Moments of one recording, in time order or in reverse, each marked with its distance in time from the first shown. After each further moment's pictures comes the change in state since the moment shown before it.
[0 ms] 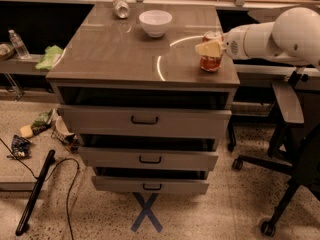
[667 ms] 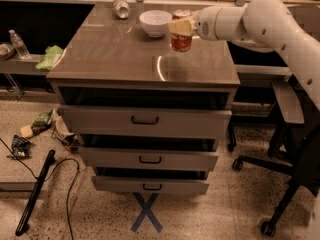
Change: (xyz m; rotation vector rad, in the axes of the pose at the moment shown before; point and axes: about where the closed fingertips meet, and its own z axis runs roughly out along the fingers) arm -0.090 0.041 0.060 -0.123 -0.217 -0.036
